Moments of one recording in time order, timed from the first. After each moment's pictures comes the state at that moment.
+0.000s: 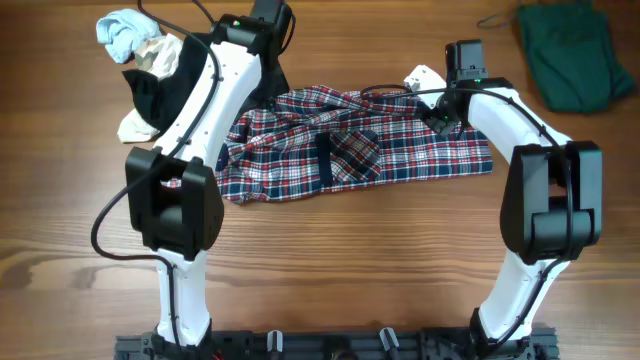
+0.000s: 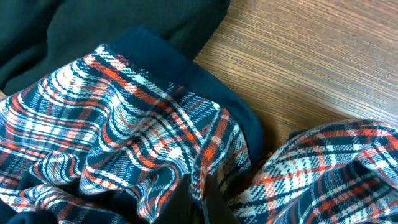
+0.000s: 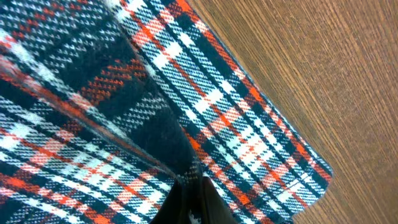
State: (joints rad) left arm -0.32 2.18 2.01 -1.22 -0.21 -0.69; right arm 0.07 2.06 1.39 -0.49 0.03 -0.81
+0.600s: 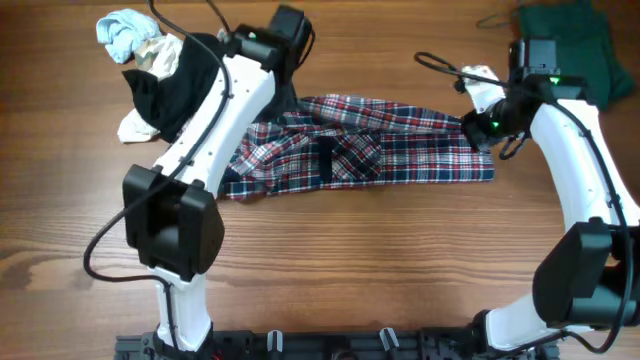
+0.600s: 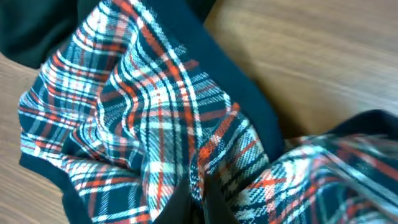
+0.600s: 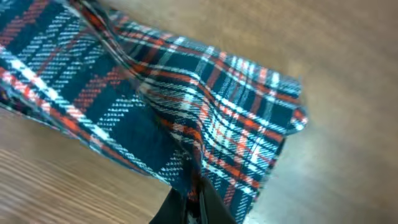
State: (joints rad) left arm -0.40 2.07 1.90 -1.27 -0.29 -0.68; right arm -0.07 1.72 1.38 -0.97 -0.17 -0.51
